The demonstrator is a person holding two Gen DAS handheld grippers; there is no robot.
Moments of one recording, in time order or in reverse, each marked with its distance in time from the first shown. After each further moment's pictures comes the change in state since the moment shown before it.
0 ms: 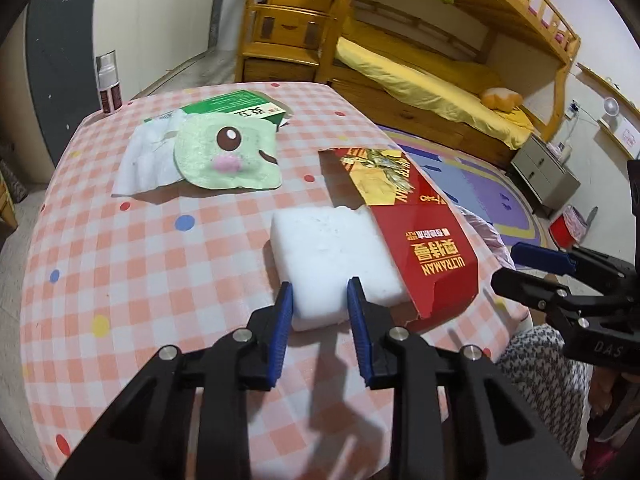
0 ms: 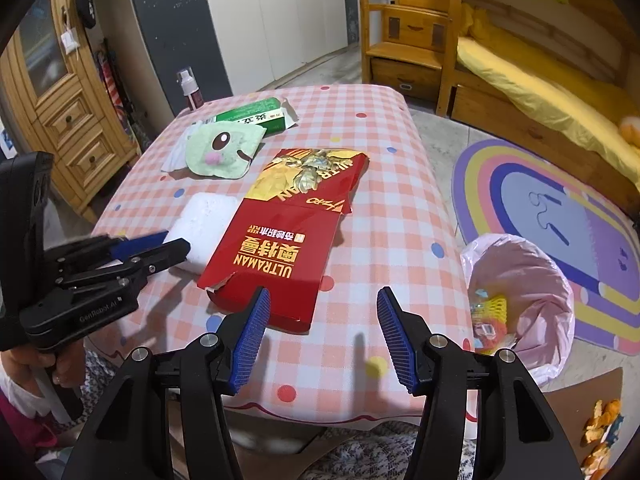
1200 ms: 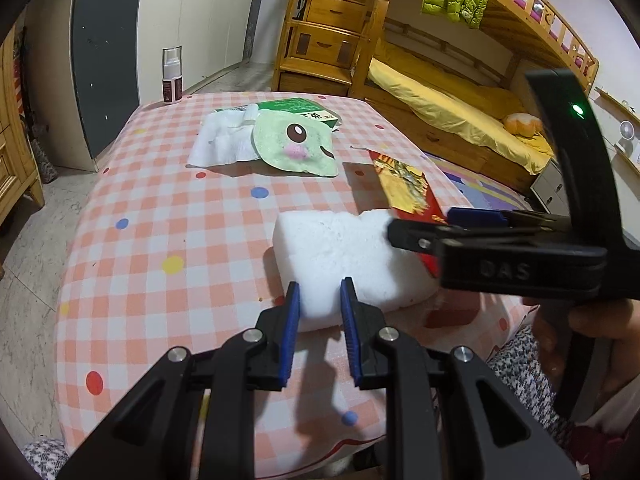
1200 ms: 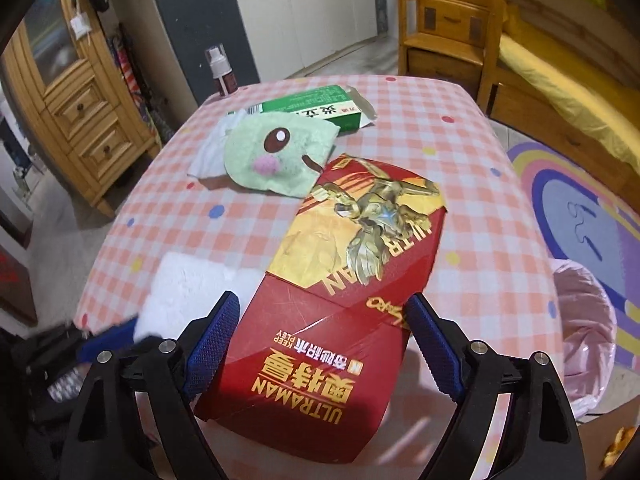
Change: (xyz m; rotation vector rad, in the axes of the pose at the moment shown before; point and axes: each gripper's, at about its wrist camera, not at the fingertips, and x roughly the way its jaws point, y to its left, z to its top) left arm -0.041 0.025 -0.036 -0.078 -0.073 0.072; right arm 0.055 0.060 0.035 -0.078 0.048 0.040
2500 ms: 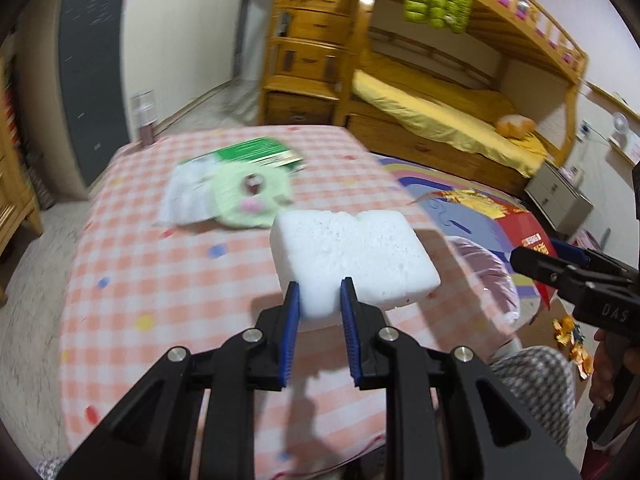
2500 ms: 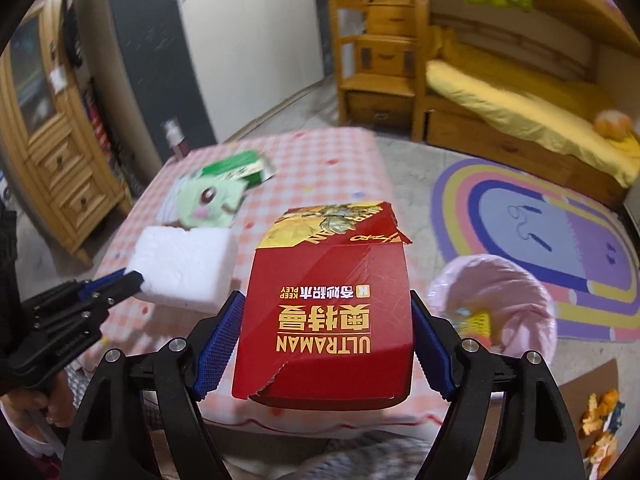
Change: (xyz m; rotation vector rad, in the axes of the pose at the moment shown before) left arm -0.007 -0.058 0.039 0.070 -0.046 -0.011; right arm -0.110 -0.084 -0.038 0.171 -0.198 -0.119
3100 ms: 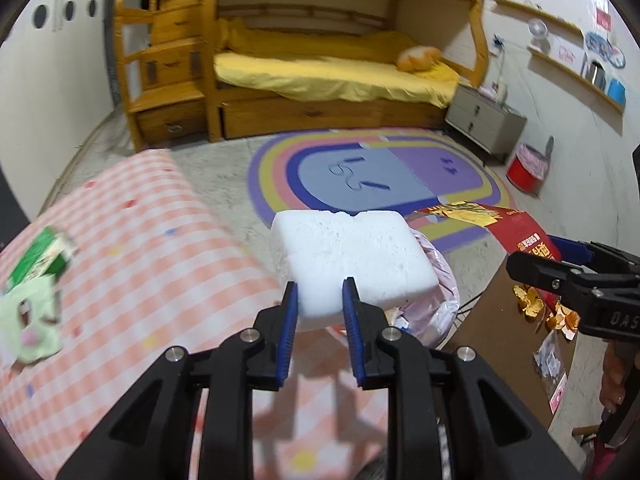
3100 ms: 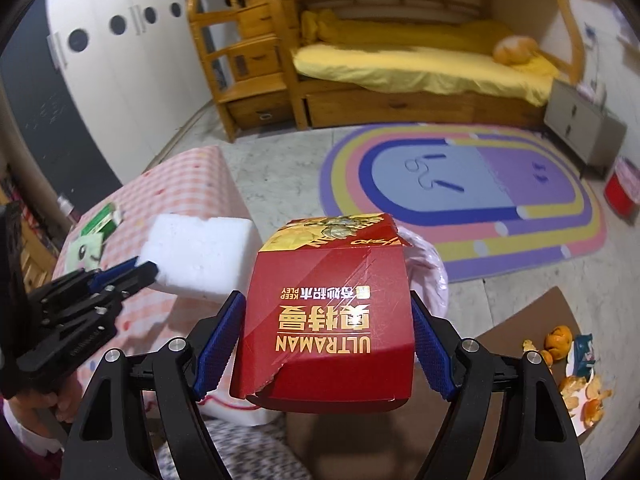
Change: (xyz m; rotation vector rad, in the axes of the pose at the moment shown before) left arm 0.121 -0.192 0.042 0.323 0.107 -0.207; right arm -0.013 -0.180 -0.026 0.298 0.035 -0.185
